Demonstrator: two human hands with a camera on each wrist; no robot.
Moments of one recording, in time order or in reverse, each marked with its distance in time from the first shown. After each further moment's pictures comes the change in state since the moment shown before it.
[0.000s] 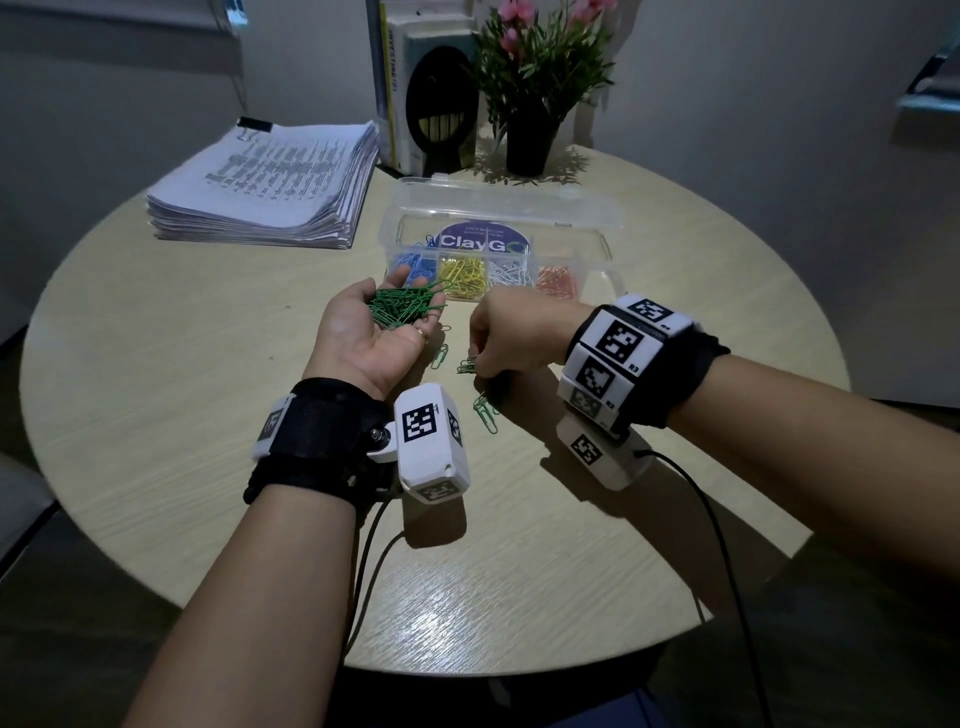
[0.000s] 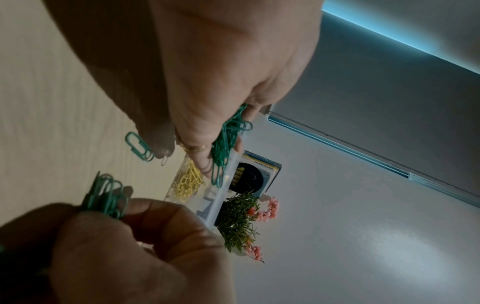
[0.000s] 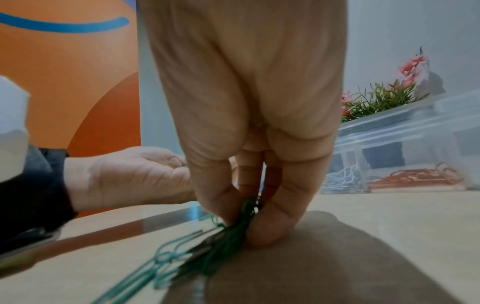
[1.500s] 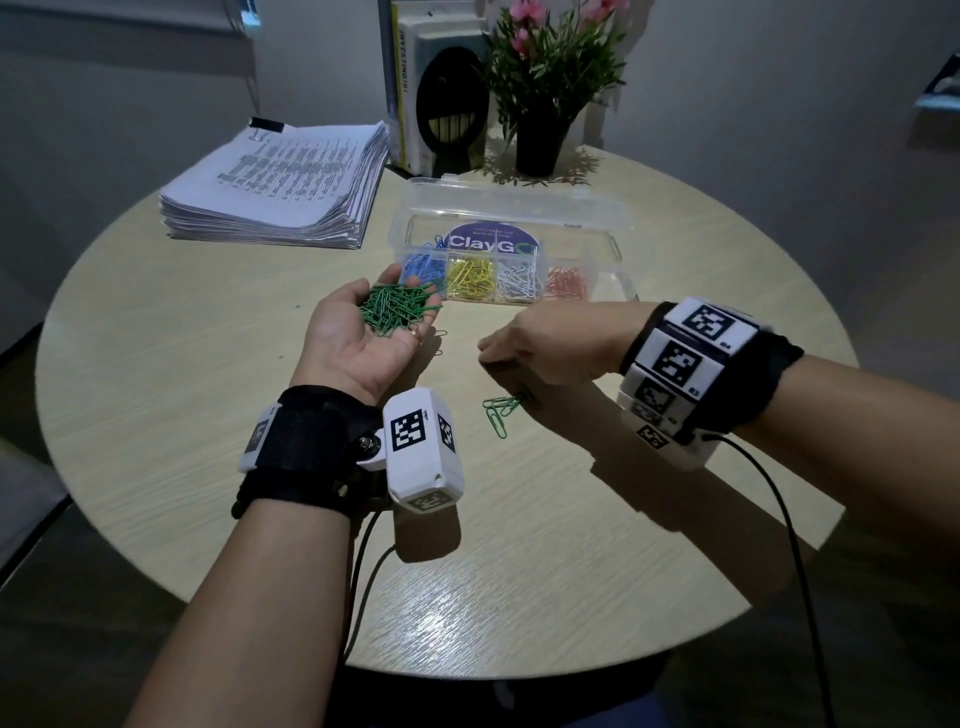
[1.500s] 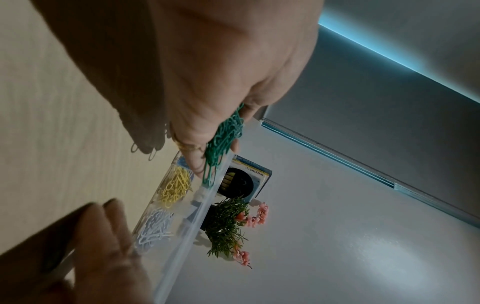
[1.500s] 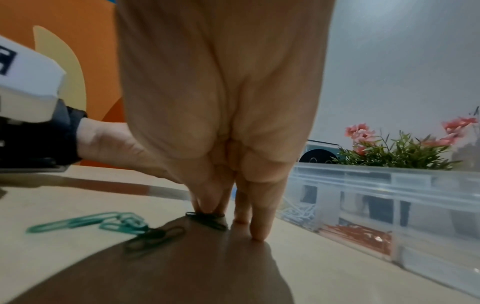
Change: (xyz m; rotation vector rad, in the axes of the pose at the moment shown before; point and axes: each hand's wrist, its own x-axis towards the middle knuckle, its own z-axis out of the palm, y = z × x) left_hand -0.006 0.010 -0.006 -0.036 -0.045 0.035; right_hand -0.004 0.029 -0.002 -0.315 -0.141 -0.253
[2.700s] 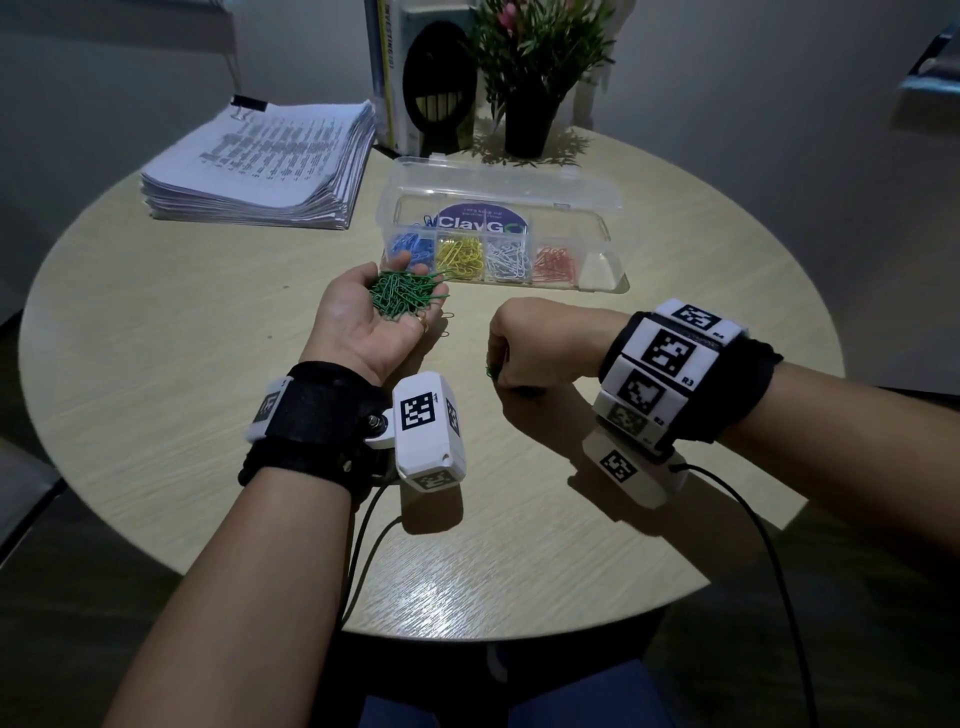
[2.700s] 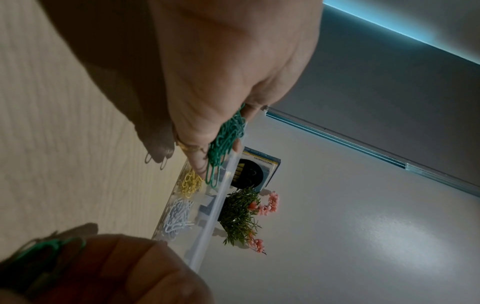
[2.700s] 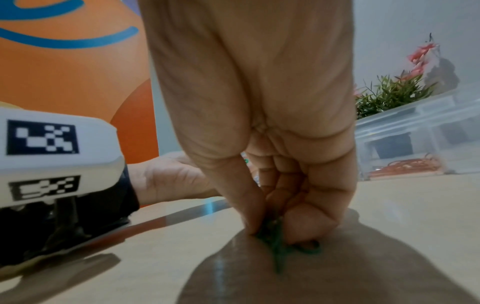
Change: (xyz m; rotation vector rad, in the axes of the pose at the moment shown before) left_hand 0.003 -0.013 -0.001 0.056 -0.001 -0.041; right_hand -0.013 -0.032 0.008 0.225 0.027 0.282
